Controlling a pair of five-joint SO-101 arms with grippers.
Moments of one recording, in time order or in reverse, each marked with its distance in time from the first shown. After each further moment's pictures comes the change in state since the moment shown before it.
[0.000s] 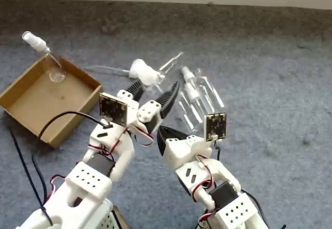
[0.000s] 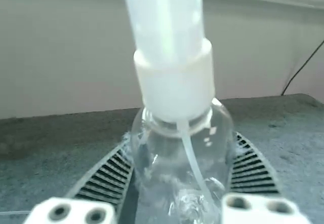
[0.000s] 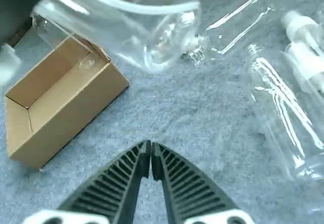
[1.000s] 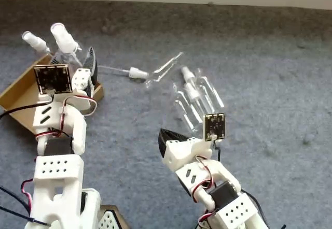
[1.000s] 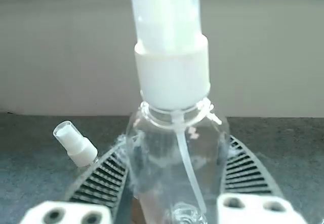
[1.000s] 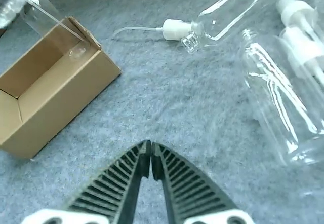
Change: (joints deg) left arm -32.8 0.2 -14.3 19.3 -12.0; right arm 0.0 0.0 0.0 3.4 0.0
